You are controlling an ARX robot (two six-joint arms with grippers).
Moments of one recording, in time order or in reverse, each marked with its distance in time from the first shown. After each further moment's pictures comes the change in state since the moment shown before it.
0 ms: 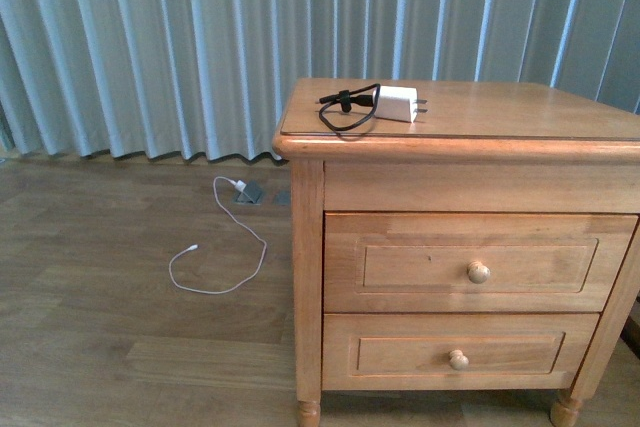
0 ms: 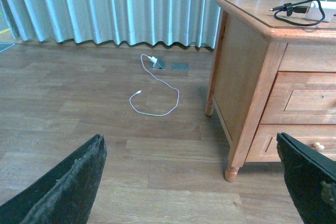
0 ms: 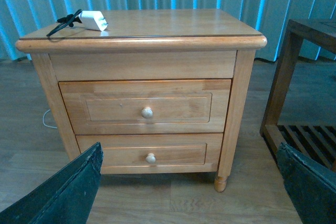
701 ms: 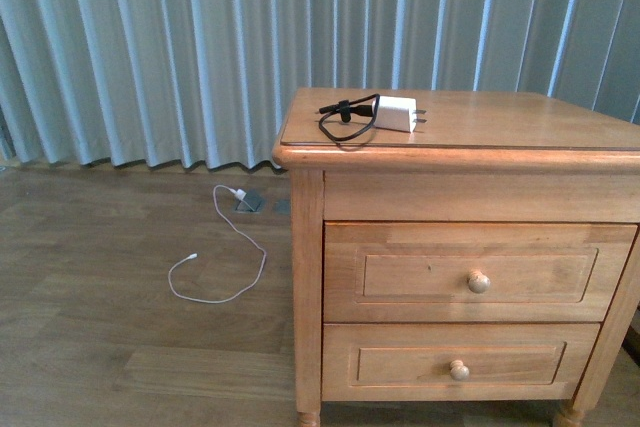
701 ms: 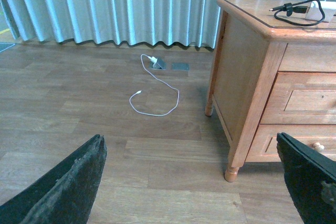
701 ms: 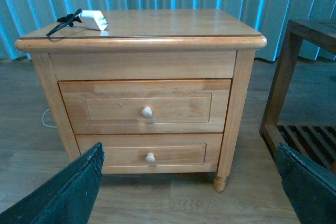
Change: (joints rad) left arm 0.000 0.000 0.000 0.000 0.000 0.000; right arm 0.000 0.000 0.000 0.000 0.000 -0.001
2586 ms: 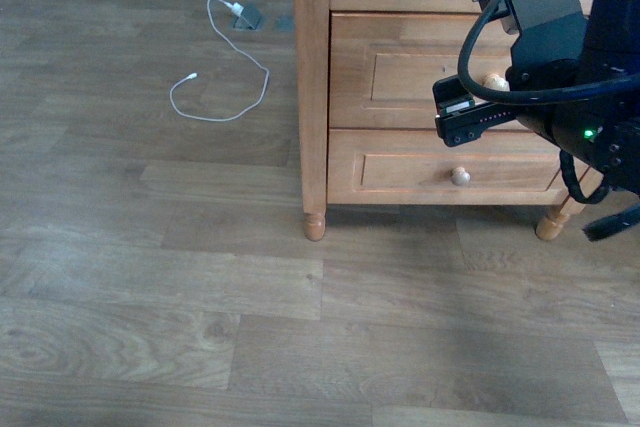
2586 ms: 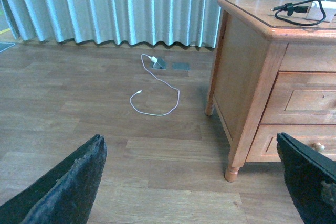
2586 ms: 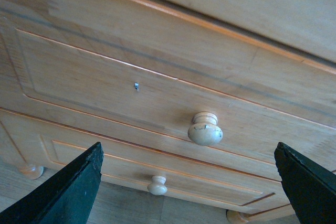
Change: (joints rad) left arm 0.000 0.000 0.000 0.000 0.000 0.000; right arm 0.224 2.197 0.930 0.966 0.170 -0.254
